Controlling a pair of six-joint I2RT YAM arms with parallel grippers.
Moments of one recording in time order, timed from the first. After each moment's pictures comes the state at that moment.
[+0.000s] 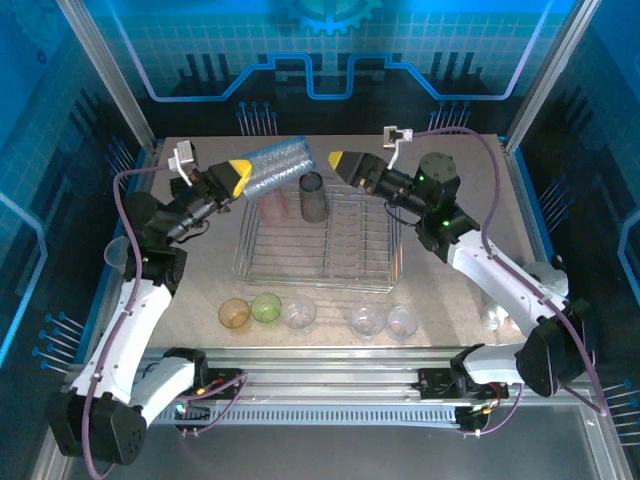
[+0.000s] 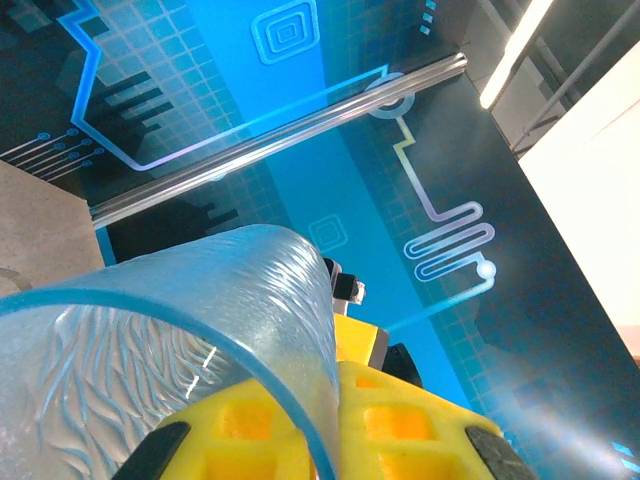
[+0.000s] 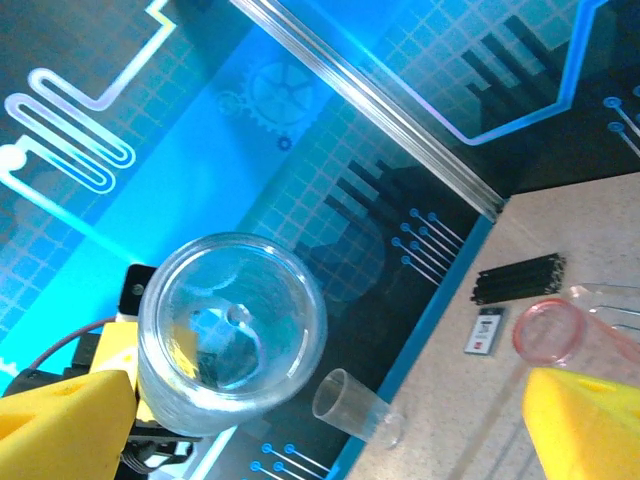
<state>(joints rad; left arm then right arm) -0.07 0.97 0.86 0.43 0.74 -1.43 0.49 1.34 1.11 0.31 -0.50 0.93</state>
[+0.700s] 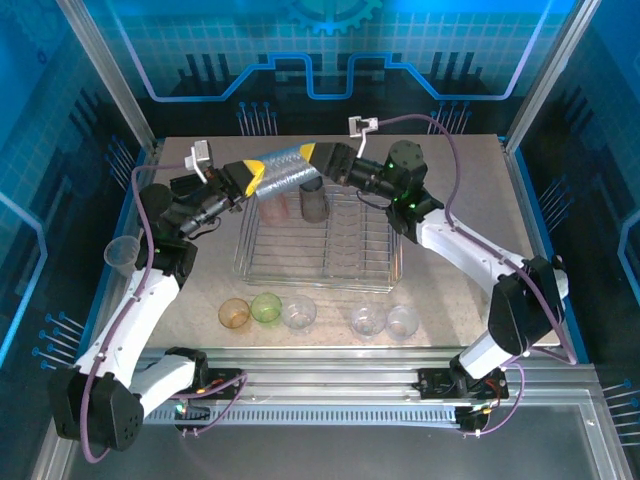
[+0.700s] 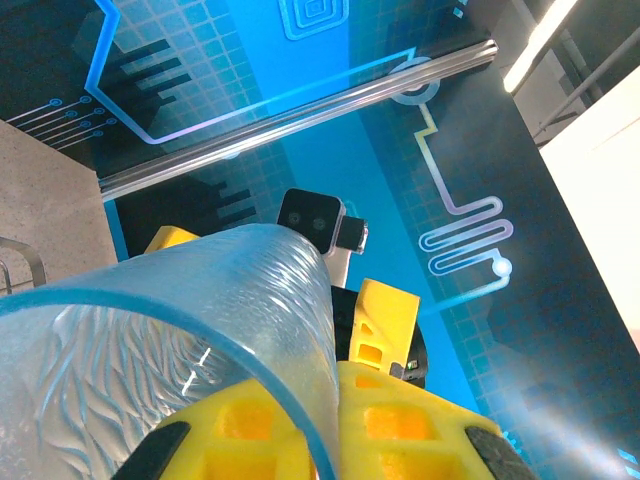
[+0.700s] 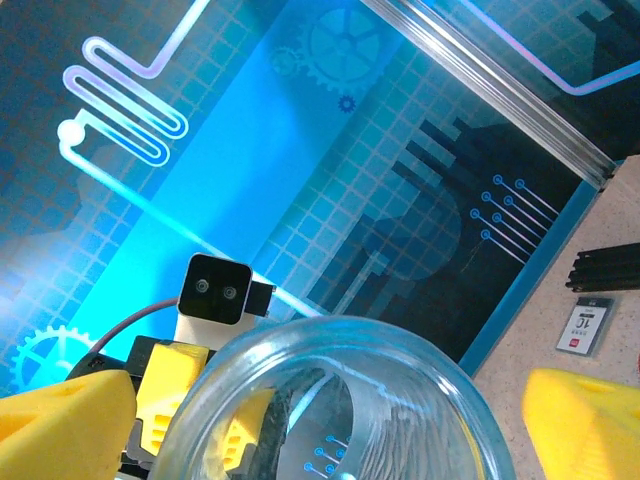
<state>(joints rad) -0.12 1.04 0.86 0.45 0.73 -1.43 0.54 1.58 1.25 0.49 -0.63 1.04</state>
